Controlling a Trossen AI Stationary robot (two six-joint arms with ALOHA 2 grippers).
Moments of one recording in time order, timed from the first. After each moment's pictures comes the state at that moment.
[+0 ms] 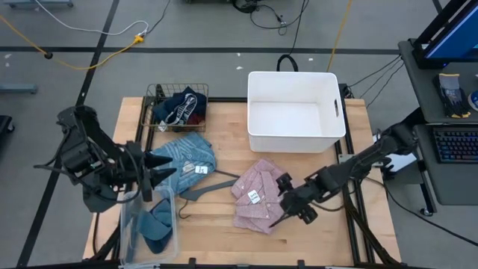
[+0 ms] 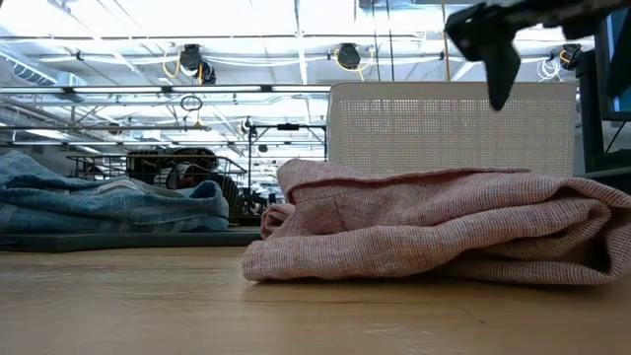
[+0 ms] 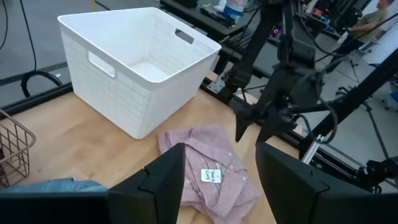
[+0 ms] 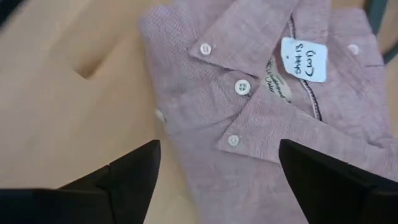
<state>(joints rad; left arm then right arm) -0.91 1.16 1.48 -1.16 -1.07 -1.20 0.49 1.46 1.08 -0.74 0.06 -0.14</state>
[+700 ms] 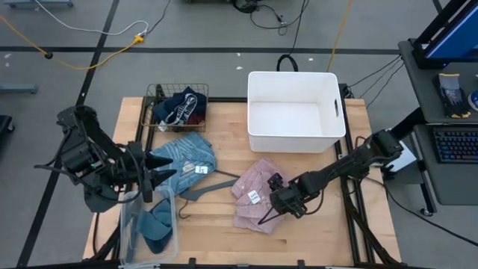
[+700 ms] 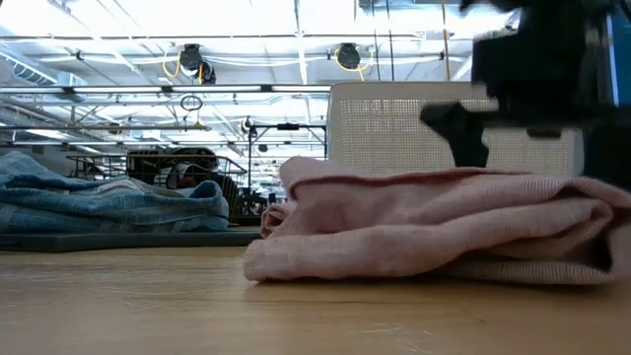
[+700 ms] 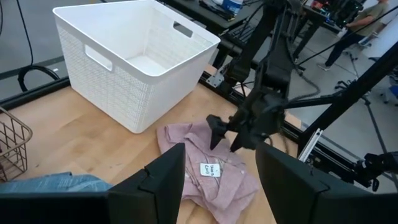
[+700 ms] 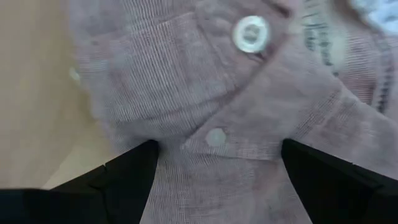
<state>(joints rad) -0.91 1.16 1.48 -1.16 -1.05 -1.21 0.41 1.67 0.98 -0.60 0.11 -0.30</state>
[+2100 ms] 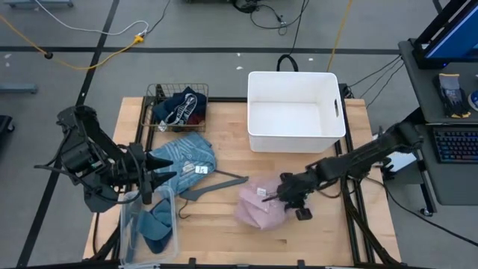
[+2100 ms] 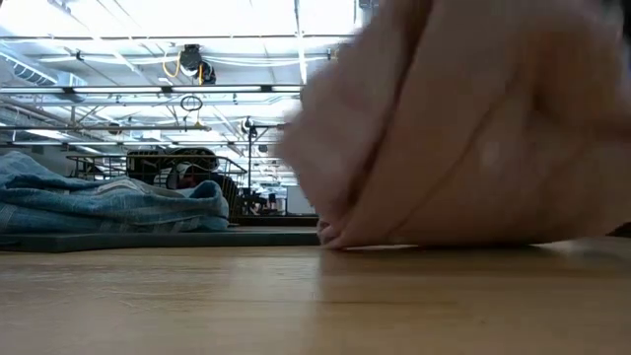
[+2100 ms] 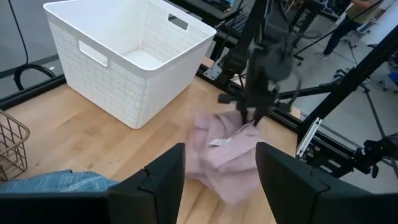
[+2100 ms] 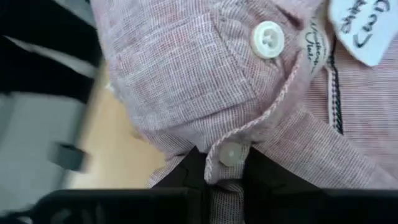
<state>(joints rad) -0.91 1.16 1.48 -1.16 -1.01 -1.17 0.37 1.38 0.87 -0.44 -0.24 0.25</state>
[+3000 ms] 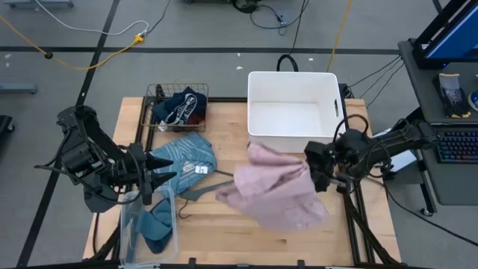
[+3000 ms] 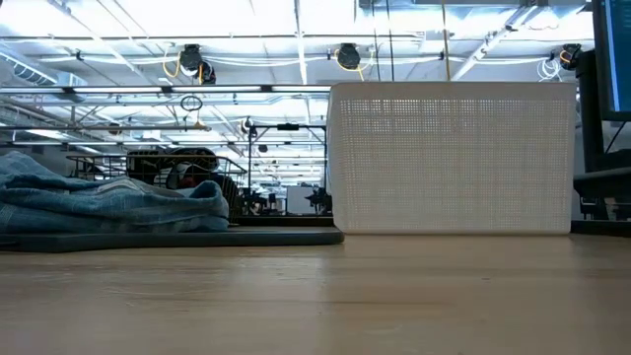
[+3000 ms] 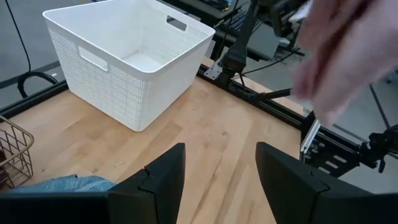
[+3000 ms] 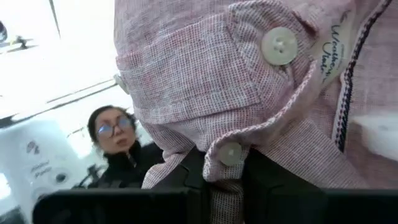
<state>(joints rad) -0.91 1.16 1.48 -1.15 -1.01 -1.13 0.24 1.11 0.87 0.72 -0.56 0.86</state>
